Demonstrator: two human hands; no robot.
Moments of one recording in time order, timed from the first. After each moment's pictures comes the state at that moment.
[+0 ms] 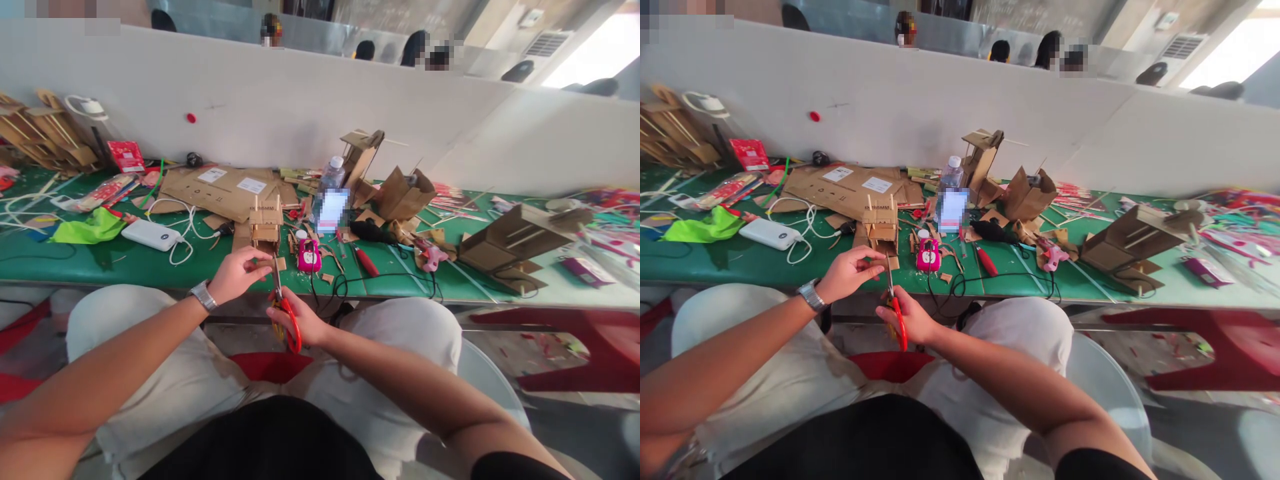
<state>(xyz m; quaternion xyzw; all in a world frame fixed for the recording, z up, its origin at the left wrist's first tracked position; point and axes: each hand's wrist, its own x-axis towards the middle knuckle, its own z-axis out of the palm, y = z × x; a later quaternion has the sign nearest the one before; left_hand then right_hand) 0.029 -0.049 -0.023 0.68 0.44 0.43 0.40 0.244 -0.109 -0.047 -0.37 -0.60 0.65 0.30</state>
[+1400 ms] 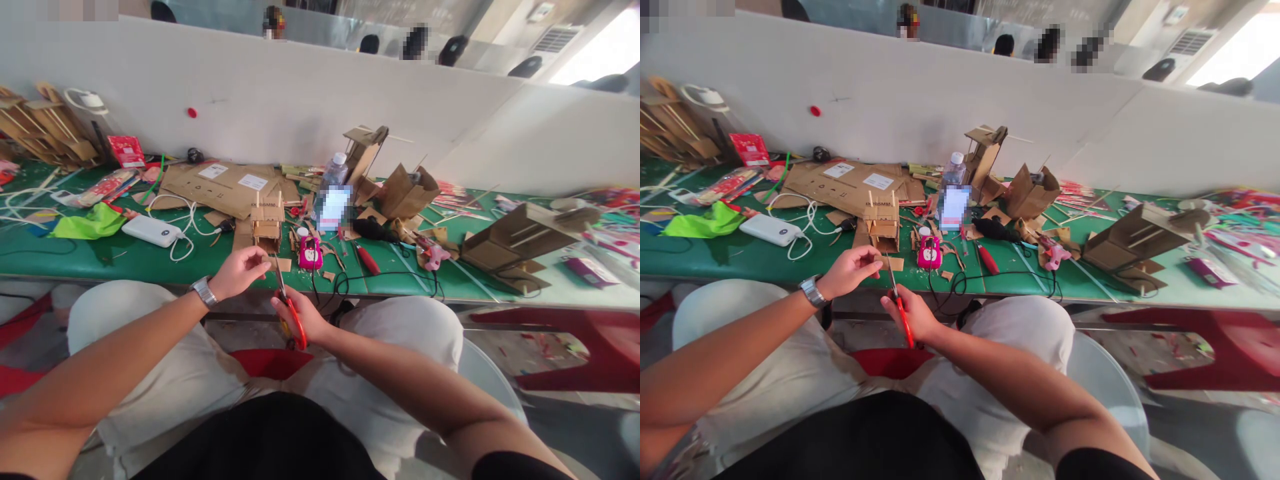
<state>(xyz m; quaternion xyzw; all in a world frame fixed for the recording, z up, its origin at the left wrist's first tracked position) 0.030 -0.048 -0.020 0.65 0.44 0.41 0.46 0.247 -0.106 -0.055 -0.44 -0.68 0.51 0.29</state>
